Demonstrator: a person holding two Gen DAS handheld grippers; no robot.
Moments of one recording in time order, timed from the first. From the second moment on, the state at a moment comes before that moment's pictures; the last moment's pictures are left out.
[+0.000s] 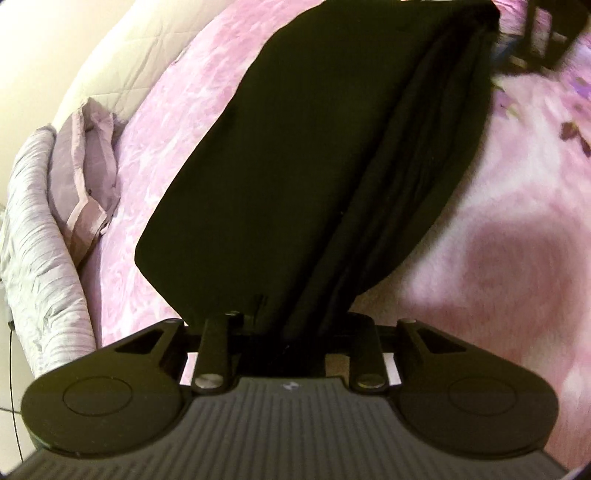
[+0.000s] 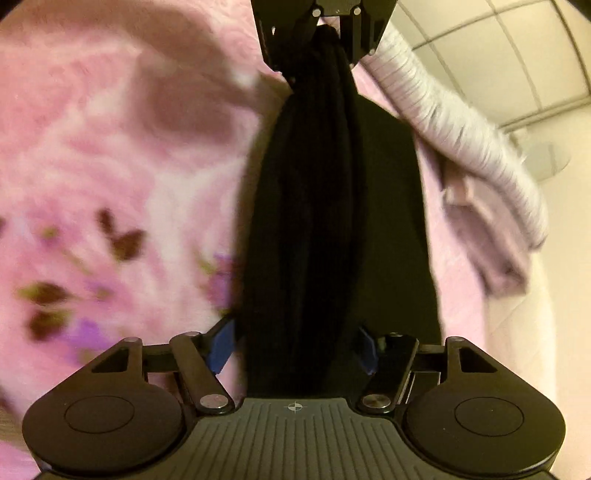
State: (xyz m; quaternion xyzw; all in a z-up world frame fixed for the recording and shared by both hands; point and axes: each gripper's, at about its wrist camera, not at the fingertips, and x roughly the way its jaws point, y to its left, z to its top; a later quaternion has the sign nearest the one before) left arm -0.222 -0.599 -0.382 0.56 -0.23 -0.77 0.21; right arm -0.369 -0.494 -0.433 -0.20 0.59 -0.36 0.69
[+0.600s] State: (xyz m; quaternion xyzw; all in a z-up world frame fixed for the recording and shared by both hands) left arm -0.210 -0.492 -0.257 0.58 -0.22 -0.77 0.17; right arm -0.379 -0.462 -0.222 -0.07 0.61 -0.34 0.71
